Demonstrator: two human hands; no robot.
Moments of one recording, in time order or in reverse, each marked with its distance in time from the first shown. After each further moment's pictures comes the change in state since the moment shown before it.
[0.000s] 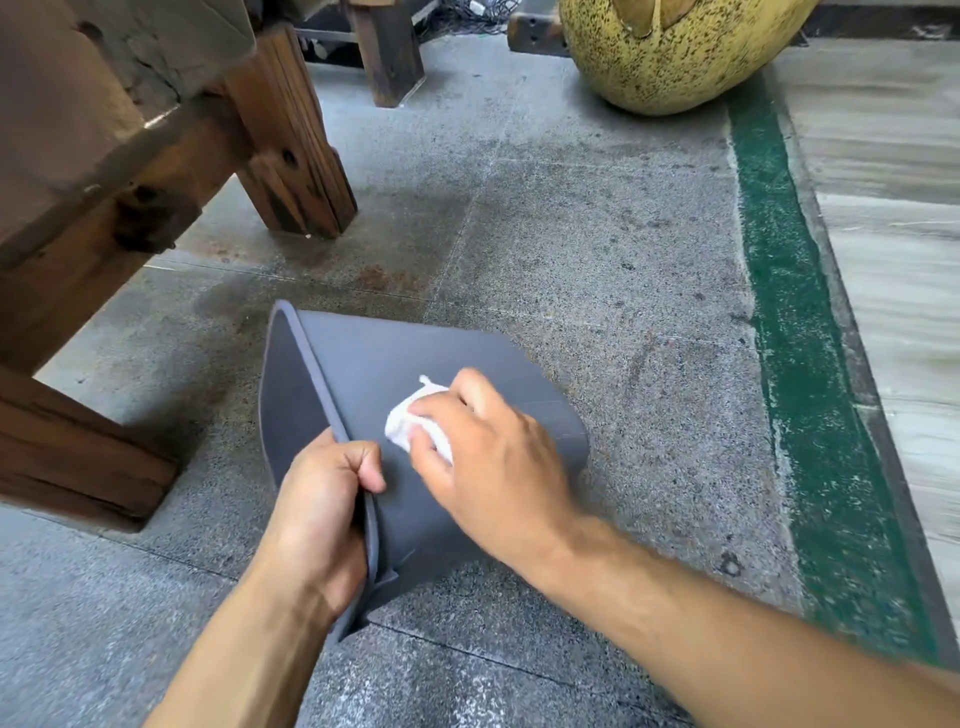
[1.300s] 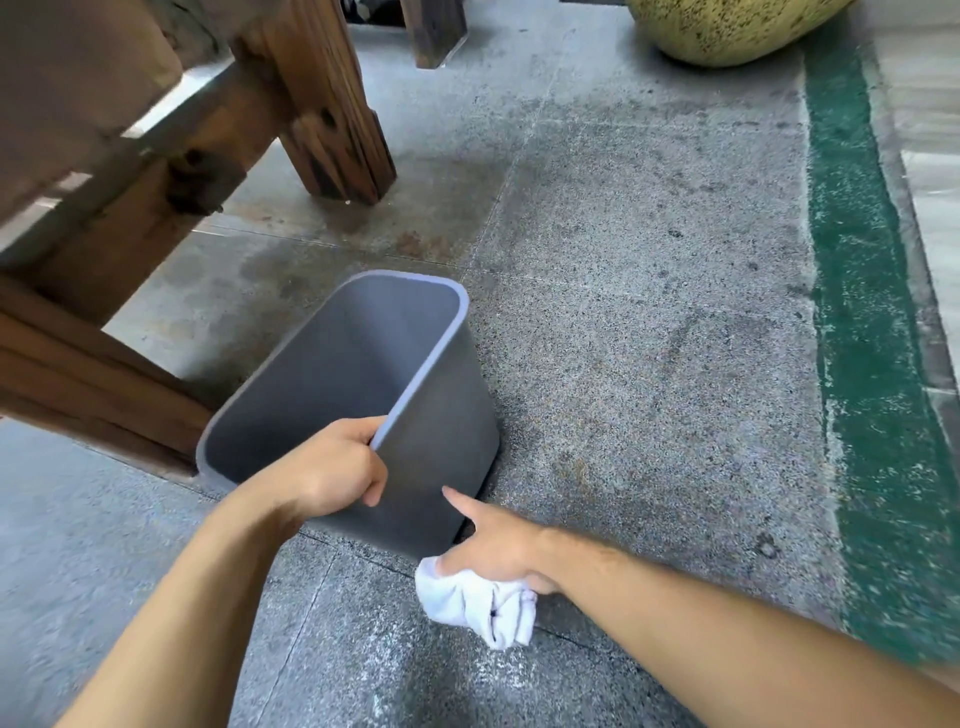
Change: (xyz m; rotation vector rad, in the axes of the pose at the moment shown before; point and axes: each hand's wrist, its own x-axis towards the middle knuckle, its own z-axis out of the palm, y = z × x) left_hand 0.032 0.004 -0.061 1.137 -0.159 -0.121; right_hand -0.079 0.046 0.095 0.596 -1.075 0.782
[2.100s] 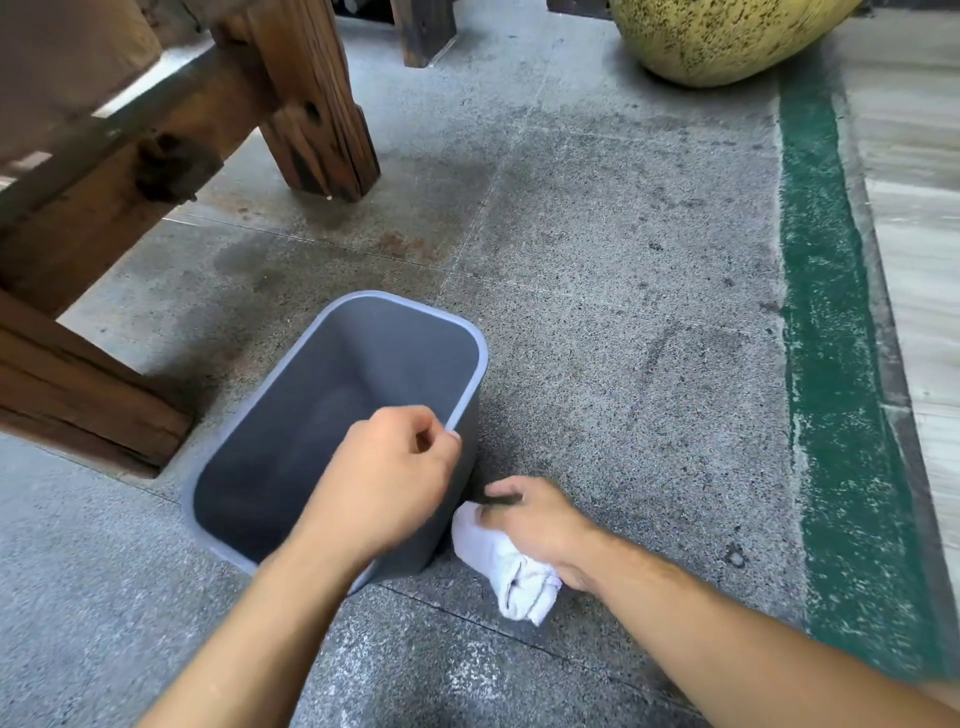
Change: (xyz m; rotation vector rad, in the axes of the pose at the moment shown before) left_hand -0.021 0.047 0.052 0.086 0.343 0.144; right_hand -0.019 0.014 -0.043 0.262 0.294 0.019
